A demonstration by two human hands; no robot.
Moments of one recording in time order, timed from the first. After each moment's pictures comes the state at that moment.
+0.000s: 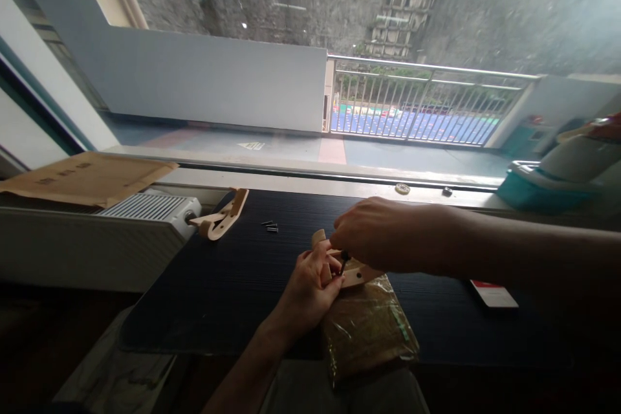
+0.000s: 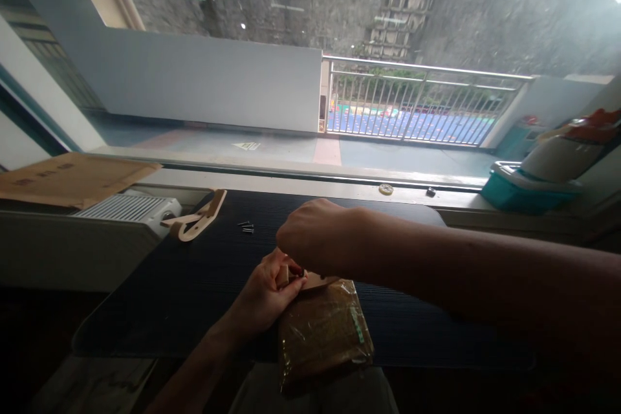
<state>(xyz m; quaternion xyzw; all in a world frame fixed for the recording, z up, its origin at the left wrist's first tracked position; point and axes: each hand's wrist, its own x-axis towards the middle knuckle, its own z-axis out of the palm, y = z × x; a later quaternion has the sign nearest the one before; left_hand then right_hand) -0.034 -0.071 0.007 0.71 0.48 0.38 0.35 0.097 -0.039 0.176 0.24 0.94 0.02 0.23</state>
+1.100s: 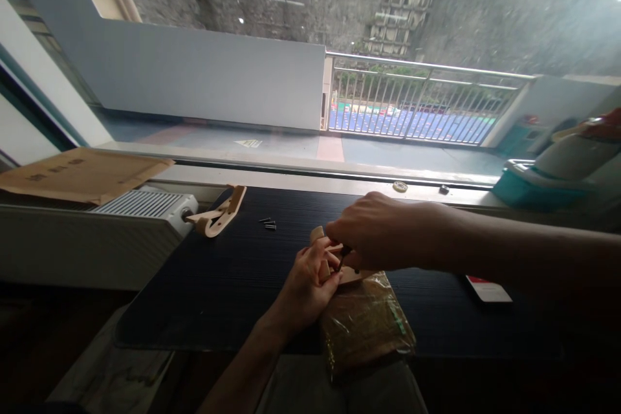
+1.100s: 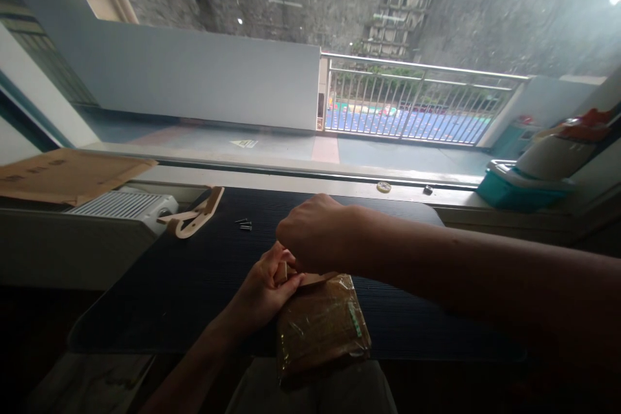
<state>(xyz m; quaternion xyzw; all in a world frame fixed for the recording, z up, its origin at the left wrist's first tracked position) -0.035 -0.070 0.004 0.73 0.46 0.39 0.32 0.092 -0.046 0.178 0.31 0.92 0.02 0.23</state>
